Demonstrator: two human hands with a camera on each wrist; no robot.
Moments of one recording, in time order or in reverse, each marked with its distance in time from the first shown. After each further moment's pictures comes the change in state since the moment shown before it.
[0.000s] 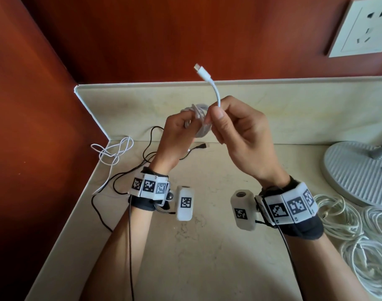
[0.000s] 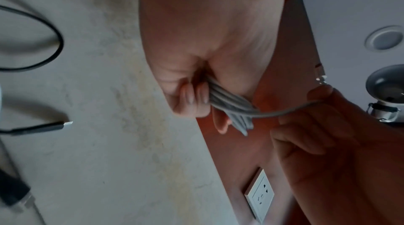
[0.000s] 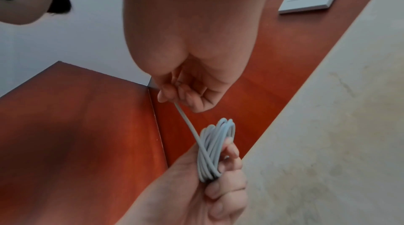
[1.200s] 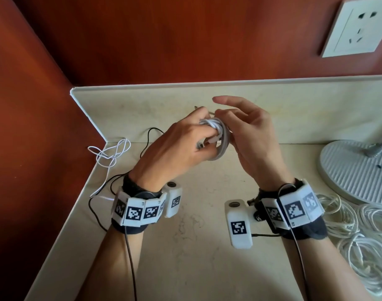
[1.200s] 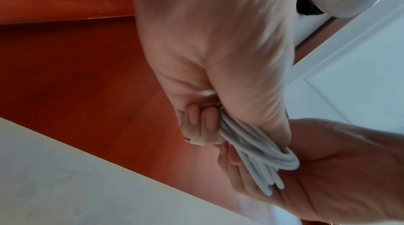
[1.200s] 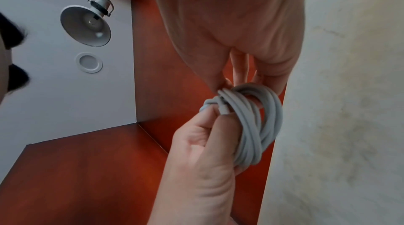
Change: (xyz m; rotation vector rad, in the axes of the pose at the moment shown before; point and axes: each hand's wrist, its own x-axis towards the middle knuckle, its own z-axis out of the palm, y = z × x) left_hand -0.024 0.051 -0.012 0.646 -0.389 0.465; right_hand 0.003 0.010 -0.008 0.234 0.306 0.499
